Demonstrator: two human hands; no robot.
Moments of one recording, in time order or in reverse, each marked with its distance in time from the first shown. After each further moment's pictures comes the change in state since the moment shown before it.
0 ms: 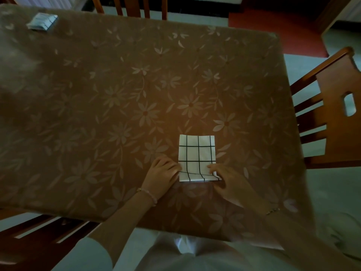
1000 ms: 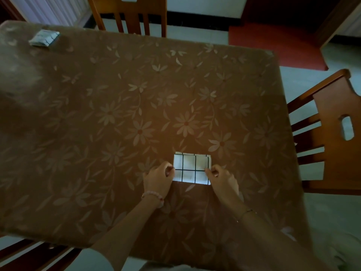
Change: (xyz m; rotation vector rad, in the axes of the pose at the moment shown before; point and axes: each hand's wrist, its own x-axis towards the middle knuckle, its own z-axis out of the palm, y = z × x) left_hand 0.067 0.012 -0.011 -0.238 -0.077 -0.797; right_hand 0.069 -0.004 -0.013 0.073 0.218 0.541
